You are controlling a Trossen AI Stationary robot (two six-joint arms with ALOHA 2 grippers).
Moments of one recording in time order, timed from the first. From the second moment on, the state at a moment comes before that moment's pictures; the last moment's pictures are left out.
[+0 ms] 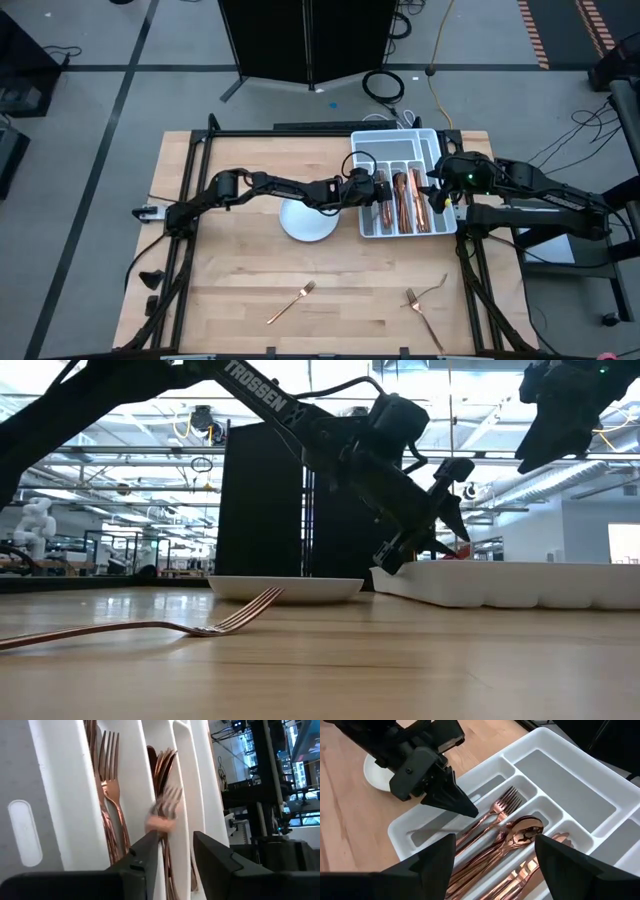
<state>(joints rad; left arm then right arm) 0.10 2.37 1.76 0.15 -0.22 -1.30 -0.29 0.60 0.78 -0.95 0.15 0.31</state>
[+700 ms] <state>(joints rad) 0.03 2.29 1.81 -0.12 -0.16 -0.41 -0.29 0.49 0.78 -1.07 0.10 0.36</state>
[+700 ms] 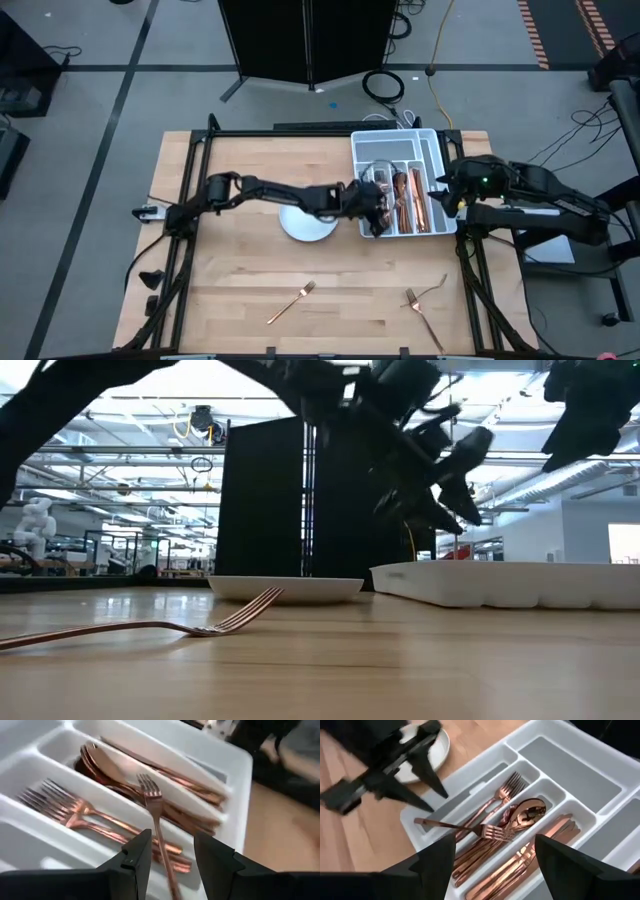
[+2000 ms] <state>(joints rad) -0.01 2.51 1.98 -0.18 -0.25 -0.05 -0.29 0.45 0.78 -1.05 0.10 0.49</state>
